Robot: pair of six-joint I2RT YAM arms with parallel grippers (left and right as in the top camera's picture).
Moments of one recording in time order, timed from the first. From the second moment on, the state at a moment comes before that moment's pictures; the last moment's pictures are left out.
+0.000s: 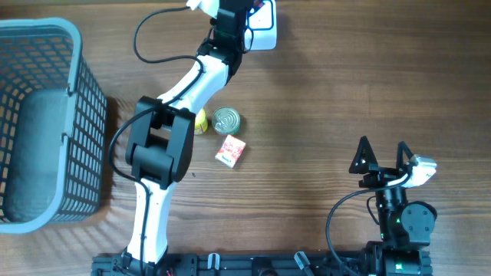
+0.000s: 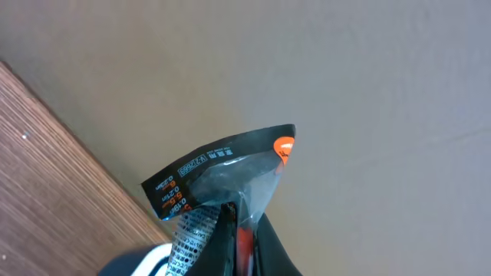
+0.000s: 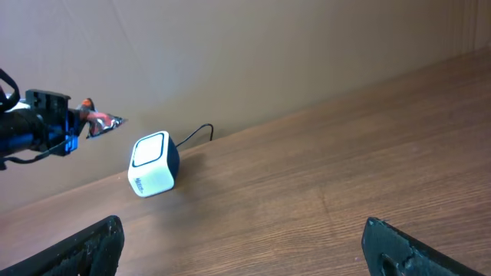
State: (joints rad) left arm -0.40 2.32 1.80 0.34 -0.40 -1.12; right arm -0.07 0.03 0.01 0.00 -0.06 0.35
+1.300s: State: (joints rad) left arm -0.40 2.47 1.80 0.47 -0.45 -1.12; right arm -0.07 0.03 0.01 0.00 -0.06 0.35
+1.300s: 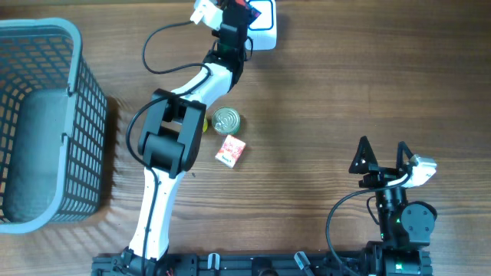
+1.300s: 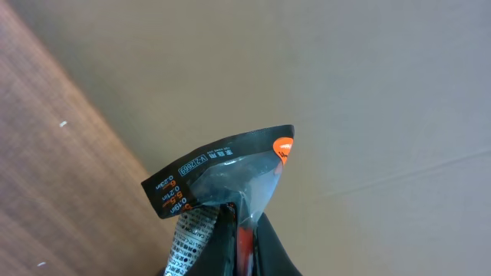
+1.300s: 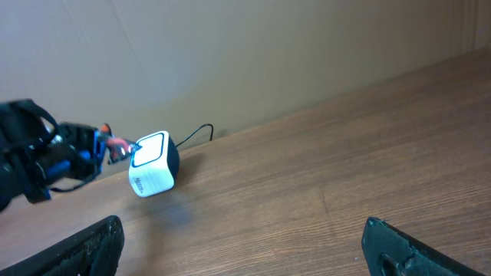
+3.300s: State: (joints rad) left arm -0.76 2.15 1.80 -0.56 -0.17 -0.92; right arm -0.07 0.03 0.02 -0.01 -0.40 0.40
